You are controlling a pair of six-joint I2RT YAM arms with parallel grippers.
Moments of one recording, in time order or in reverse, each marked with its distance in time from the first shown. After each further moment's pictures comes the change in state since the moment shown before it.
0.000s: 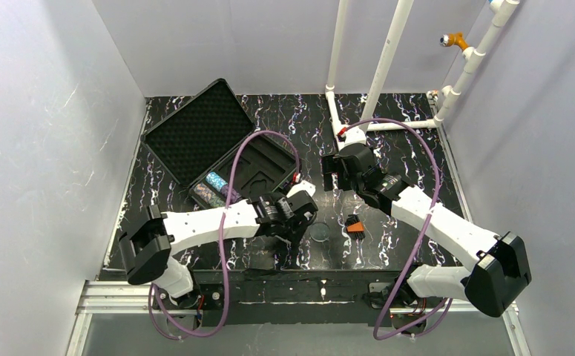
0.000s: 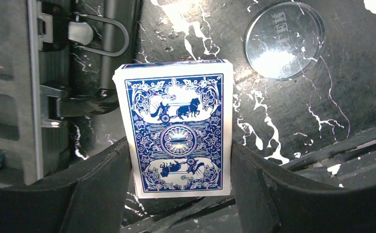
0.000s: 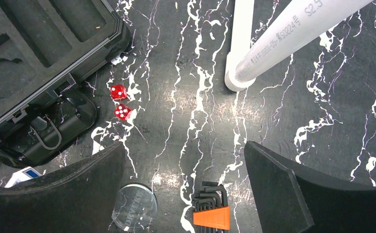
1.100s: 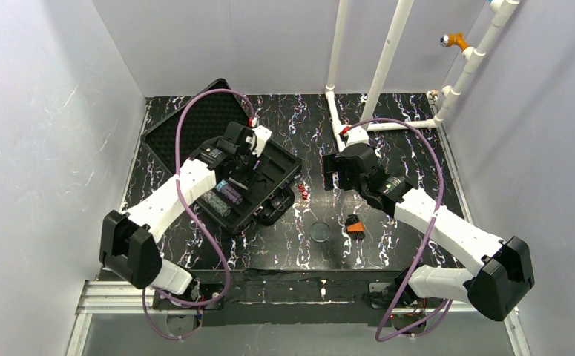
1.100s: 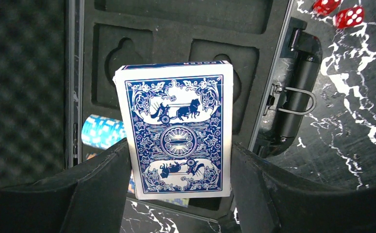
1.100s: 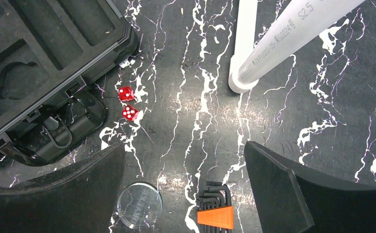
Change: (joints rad) left arm 0.589 -0.113 0.154 -0.053 0.208 0.622; right arm 0.000 -0.029 -0.001 0.000 -0.014 0.010
